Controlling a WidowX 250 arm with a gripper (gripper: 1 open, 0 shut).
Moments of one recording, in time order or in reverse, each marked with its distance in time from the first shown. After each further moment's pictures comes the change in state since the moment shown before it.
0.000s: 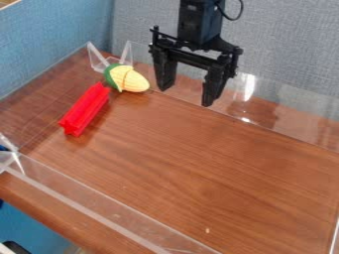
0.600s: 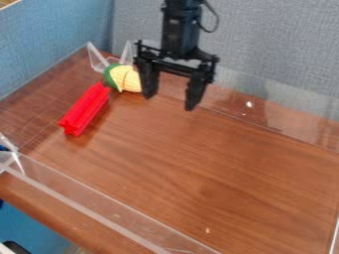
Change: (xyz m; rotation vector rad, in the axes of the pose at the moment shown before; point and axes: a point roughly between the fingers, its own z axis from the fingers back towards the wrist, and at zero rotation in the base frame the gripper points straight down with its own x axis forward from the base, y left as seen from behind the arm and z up) arm 0.011 0.049 -0.030 -0.014 0.061 0.143
